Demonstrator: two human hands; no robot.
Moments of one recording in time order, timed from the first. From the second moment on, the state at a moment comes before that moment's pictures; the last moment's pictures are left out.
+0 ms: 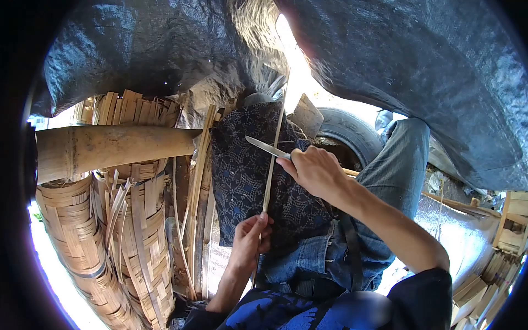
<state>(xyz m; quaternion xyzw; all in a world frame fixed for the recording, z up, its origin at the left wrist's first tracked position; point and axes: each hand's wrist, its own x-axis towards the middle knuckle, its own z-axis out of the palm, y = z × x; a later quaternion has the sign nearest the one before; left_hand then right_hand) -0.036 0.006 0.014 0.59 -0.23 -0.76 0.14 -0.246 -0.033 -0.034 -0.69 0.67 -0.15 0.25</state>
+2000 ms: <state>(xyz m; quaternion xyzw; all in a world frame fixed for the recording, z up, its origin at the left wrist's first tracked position) -0.039 0.008 0.017 0.59 -0.46 -0.66 0.06 -0.241 -0.028 -0.030 -0.66 0.69 -0.13 0.27</state>
